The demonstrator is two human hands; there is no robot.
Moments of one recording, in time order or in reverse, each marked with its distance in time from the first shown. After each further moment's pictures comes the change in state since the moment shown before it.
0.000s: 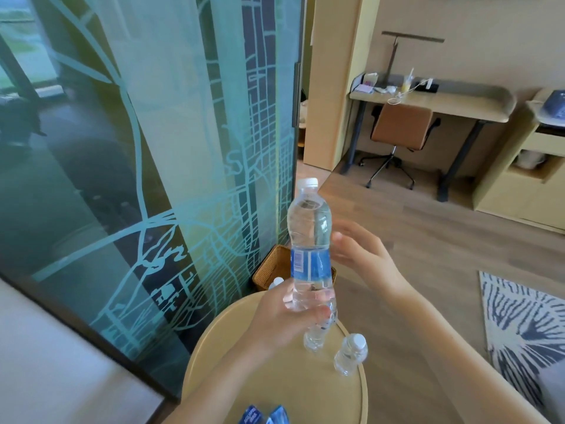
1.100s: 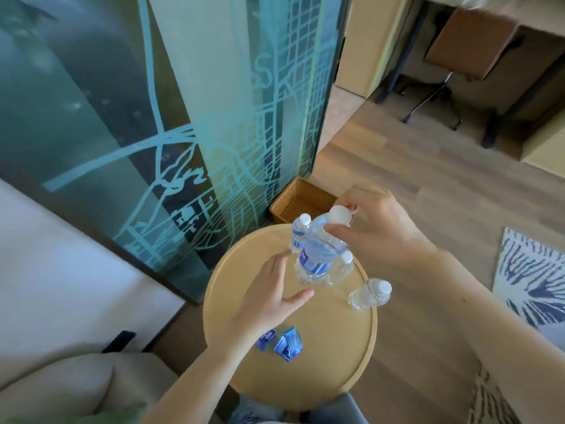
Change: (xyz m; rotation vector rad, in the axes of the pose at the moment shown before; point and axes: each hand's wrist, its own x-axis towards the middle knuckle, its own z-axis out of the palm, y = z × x) left_hand -0.018 -0.136 -0.048 0.671 0.116 0.023; right_hand 0.024 0.037 0.045 -0.918 -0.125 -0.206
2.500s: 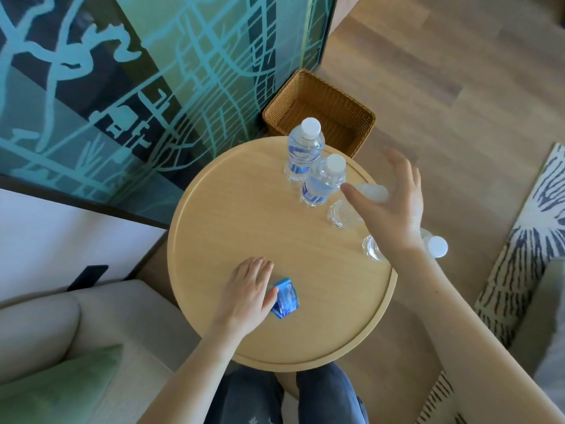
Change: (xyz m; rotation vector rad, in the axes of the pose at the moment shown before) left_hand -0.023 -0.168 0.159 0.601 -0.175 0.001; right_hand -0.038 0.171 0.196 0.219 0.259 0.596
